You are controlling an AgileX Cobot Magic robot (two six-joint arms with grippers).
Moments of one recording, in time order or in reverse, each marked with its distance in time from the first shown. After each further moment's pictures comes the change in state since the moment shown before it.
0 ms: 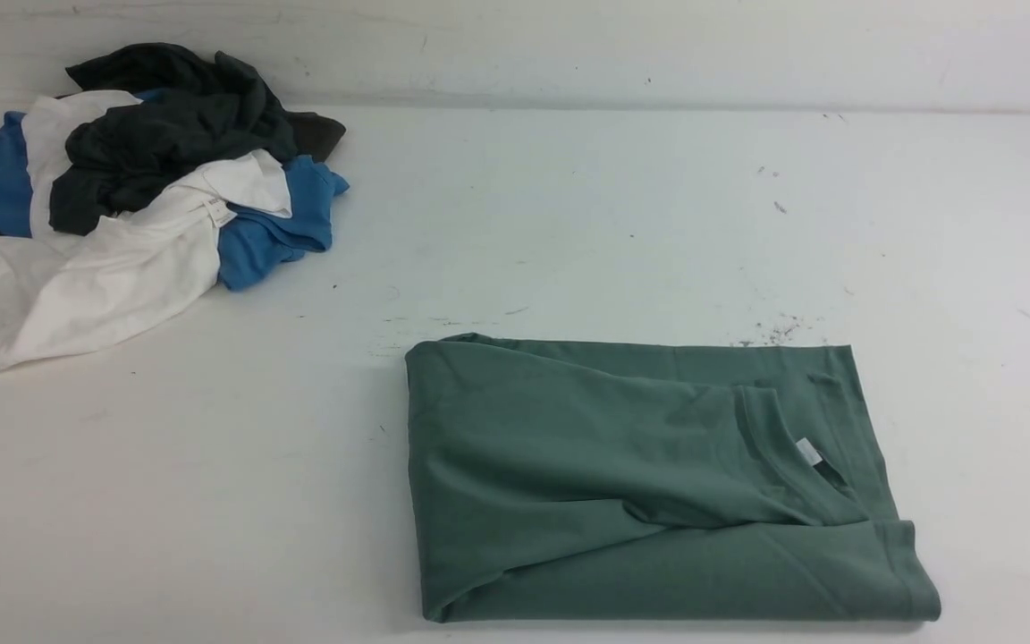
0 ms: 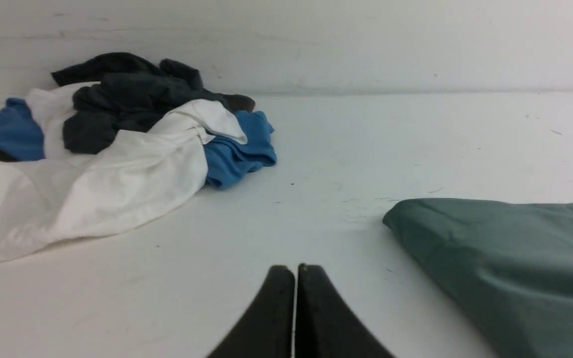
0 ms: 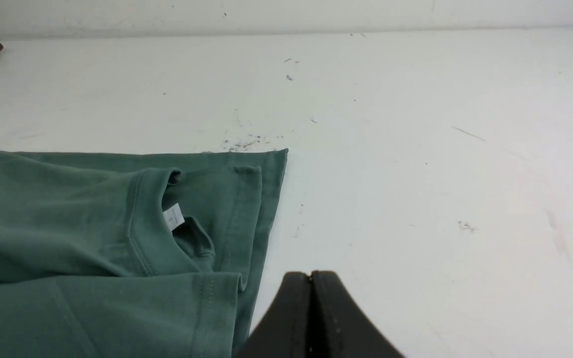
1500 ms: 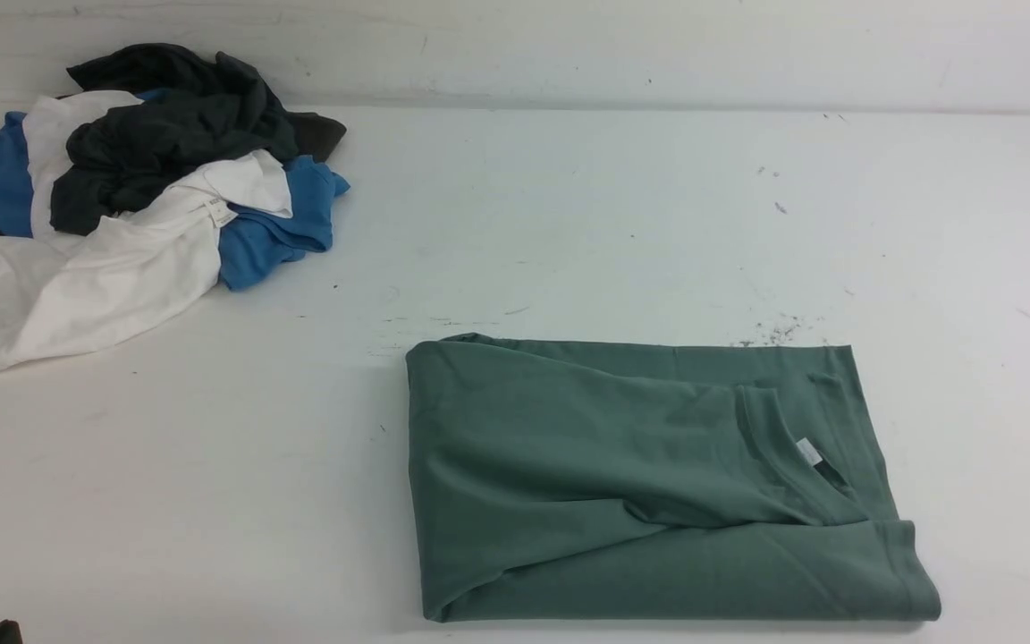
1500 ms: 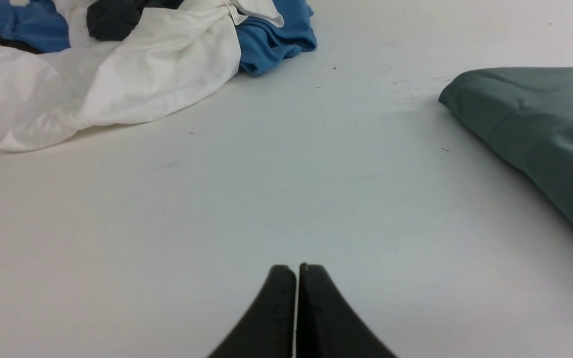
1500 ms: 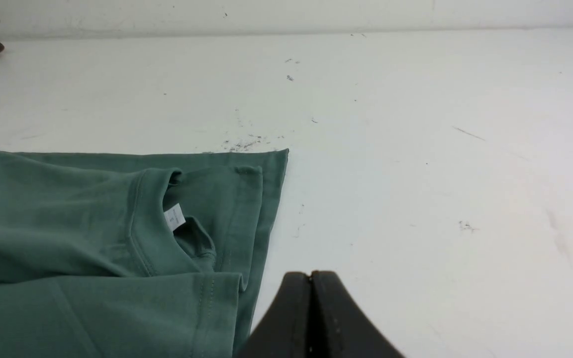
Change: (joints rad) right arm 0.000 0.000 0.000 0.001 0.000 0.000; left arm 0.061 -0.010 0.098 0.004 0.084 0.071
